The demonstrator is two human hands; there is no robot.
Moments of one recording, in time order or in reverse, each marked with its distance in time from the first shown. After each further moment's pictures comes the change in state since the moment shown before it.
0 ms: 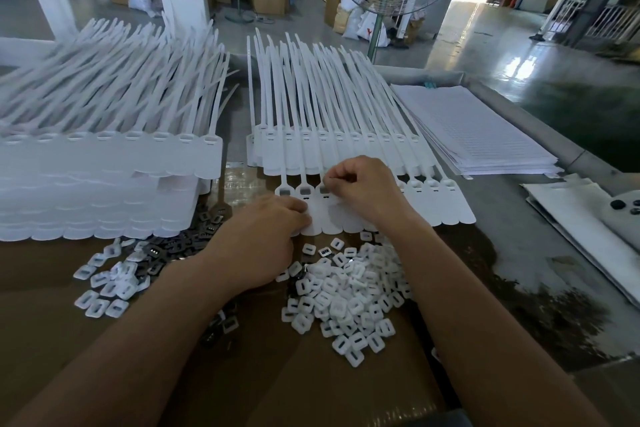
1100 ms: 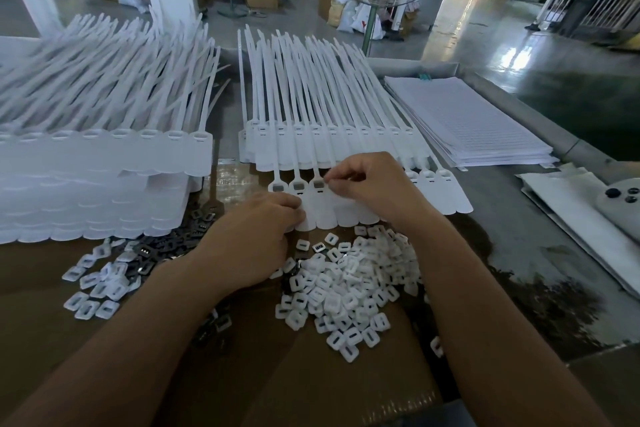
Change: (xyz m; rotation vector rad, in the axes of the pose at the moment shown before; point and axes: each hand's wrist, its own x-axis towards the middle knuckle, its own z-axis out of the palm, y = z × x) left_hand -0.001 0.009 0.000 -0.003 -0.018 -0.018; right_hand -0.018 0.004 -0.025 0.110 -0.095 -0.038
